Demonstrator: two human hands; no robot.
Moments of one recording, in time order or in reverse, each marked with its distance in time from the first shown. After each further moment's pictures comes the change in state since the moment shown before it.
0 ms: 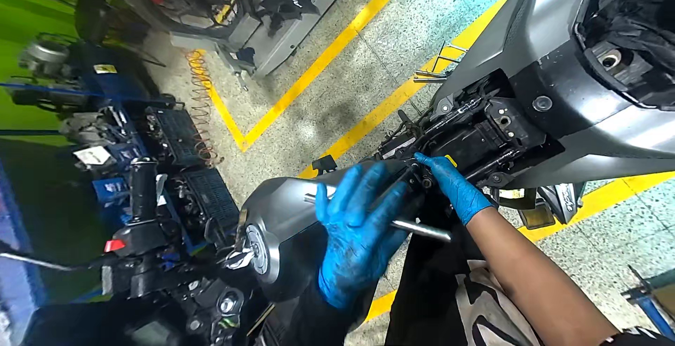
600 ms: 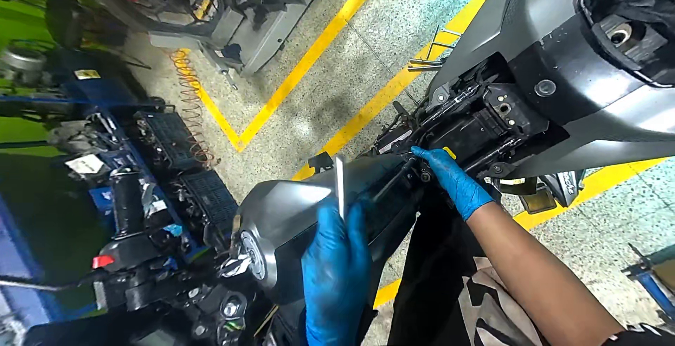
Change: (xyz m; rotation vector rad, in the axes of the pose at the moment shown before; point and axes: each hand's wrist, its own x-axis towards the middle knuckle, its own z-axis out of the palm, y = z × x) left_hand 0.000 0.034 -0.015 -0.011 -0.047 -0.621; right_hand 0.000 0.000 0.001 0.008 -0.007 0.026
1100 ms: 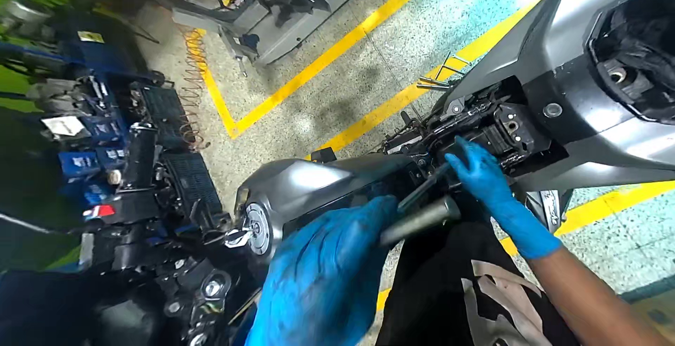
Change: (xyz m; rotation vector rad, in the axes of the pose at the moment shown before) left_hand -0.004 0.008 -0.077 -0.023 -0.043 0.471; right_hand -0.090 -0.014 -0.053 -0.839 0.213 -0.752
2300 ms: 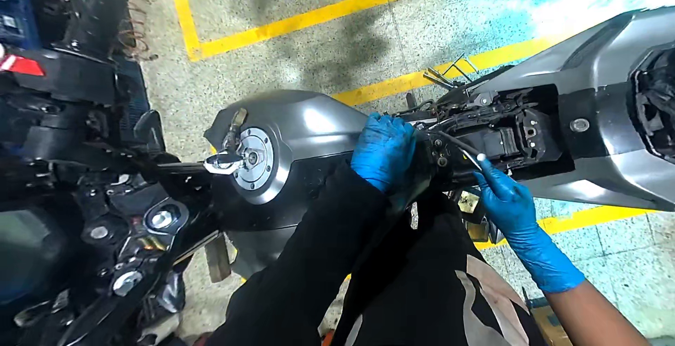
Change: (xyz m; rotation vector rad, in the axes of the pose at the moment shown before) left_hand -0.008 -0.118 0.130 0.270 -0.305 -0.191; right_hand -0.060 -0.002 0.009 -0.343 0.161 -0.371
